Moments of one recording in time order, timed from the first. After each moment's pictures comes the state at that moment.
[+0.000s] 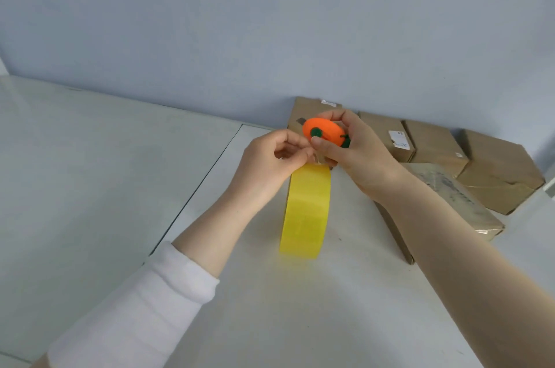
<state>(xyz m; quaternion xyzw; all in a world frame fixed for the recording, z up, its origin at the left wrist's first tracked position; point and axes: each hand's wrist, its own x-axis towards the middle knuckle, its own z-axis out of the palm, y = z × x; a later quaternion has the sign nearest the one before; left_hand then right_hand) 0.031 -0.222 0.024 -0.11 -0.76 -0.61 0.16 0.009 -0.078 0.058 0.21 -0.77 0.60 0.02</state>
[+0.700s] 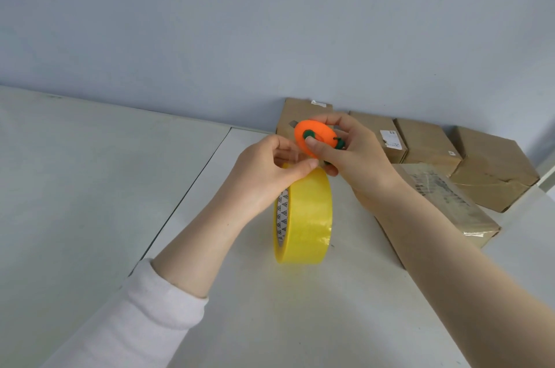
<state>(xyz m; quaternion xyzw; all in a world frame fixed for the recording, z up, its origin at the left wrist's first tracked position) 0.030 -0.215 0.034 -0.07 -0.82 -0.55 0.11 0.006 -0.073 0.056 0.16 -0.75 0.64 0.05</state>
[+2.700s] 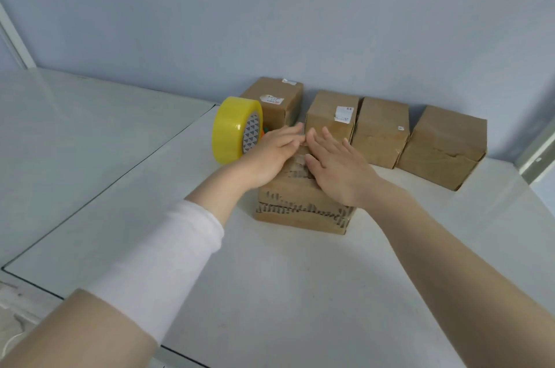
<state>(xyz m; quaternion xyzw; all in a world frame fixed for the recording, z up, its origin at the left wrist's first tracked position) 0.026 -0.102 0.008 -0.13 -0.91 -0.40 0.03 0.012 0.050 0.014 0.27 -0.96 0.08 -0.02</state>
